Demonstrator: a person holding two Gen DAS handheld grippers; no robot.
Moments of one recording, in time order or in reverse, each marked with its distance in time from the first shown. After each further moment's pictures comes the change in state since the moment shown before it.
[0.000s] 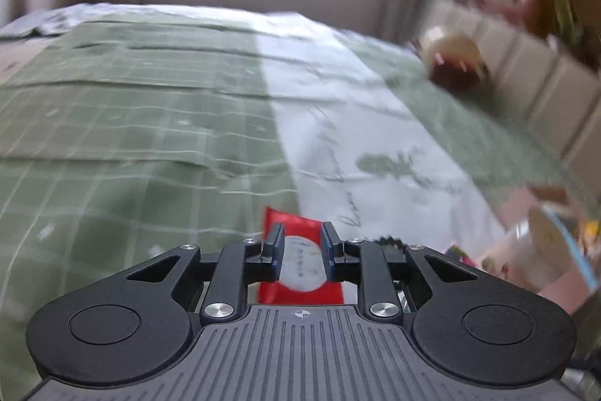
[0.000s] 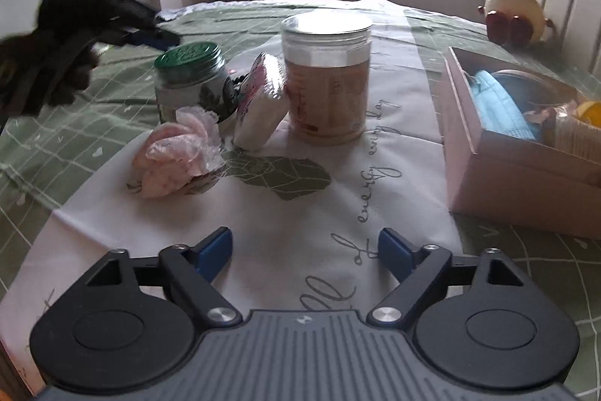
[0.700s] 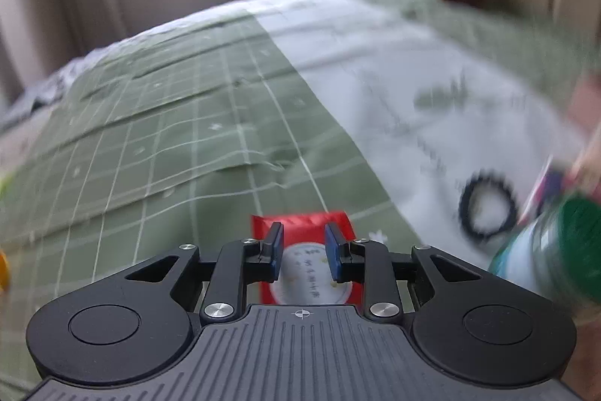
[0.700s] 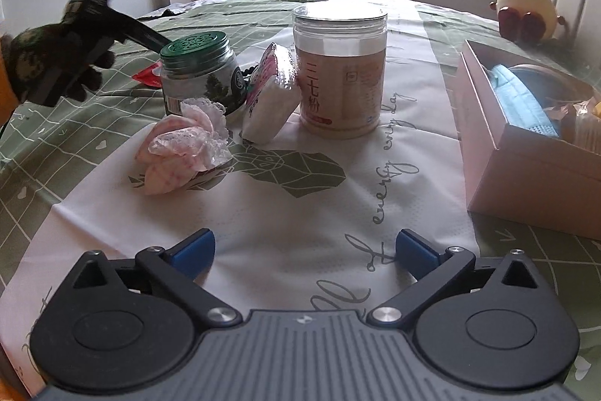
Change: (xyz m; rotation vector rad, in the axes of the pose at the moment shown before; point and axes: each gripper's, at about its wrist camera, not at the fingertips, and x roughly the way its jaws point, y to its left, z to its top) left arm 0.015 0.026 -0.003 0.240 0.051 0.171; right arm 0.008 0.000 0.000 0.006 0.011 0.032
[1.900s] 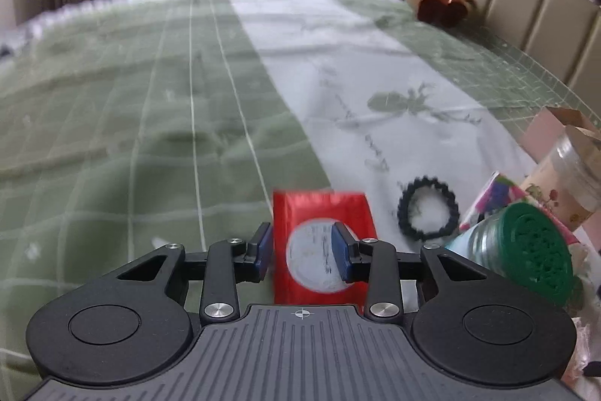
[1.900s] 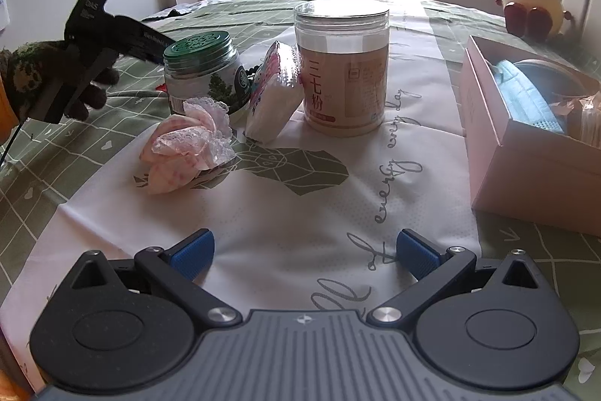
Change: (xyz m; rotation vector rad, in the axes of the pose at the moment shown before) left arm 0.002 -0.018 -0.010 -0.050 -0.004 -0.140; right arm 0.002 -0.003 0.001 0.001 0.013 0.030
